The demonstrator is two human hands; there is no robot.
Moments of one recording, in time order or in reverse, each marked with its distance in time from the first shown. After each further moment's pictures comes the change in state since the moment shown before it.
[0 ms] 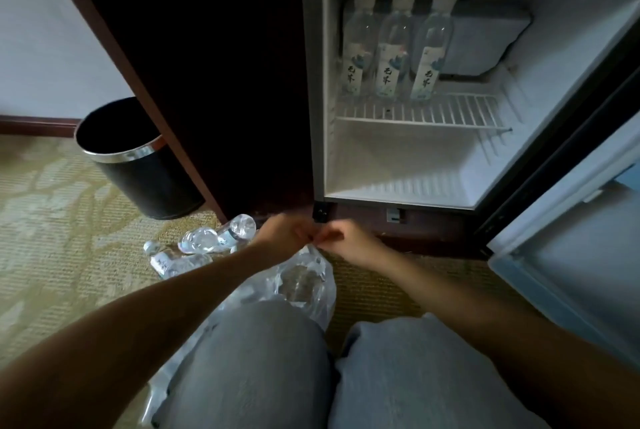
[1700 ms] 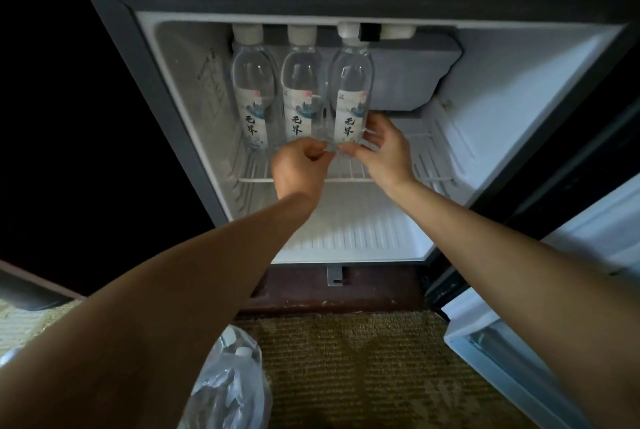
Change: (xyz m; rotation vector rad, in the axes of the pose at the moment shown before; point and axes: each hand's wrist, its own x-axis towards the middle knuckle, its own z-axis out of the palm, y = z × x) left_hand 0.214 0.177 0.023 -0.471 0.510 0.051; right_hand 0.107 0.029 -0.247 0.330 0.815 -0.328
